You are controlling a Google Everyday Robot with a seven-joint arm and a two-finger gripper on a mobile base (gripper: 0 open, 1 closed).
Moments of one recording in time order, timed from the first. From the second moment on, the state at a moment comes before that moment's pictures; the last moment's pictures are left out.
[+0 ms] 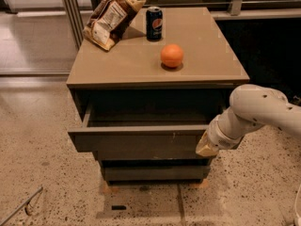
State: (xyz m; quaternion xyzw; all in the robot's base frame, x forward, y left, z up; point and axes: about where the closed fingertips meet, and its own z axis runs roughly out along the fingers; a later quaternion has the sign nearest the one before) arm 0.500 -0.177 0.636 -0.60 0.78 0.10 0.14
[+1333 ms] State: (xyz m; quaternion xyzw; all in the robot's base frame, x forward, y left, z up) arm 0.529 -0.165 0.629 -0.67 0.71 -0.01 0.23
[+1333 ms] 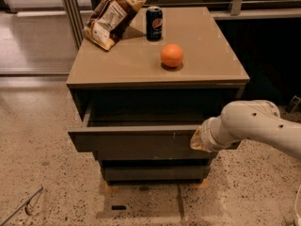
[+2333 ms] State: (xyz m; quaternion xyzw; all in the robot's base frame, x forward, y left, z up) arm 0.586 -0.166 0.649 -0.70 0.63 -0.13 0.31
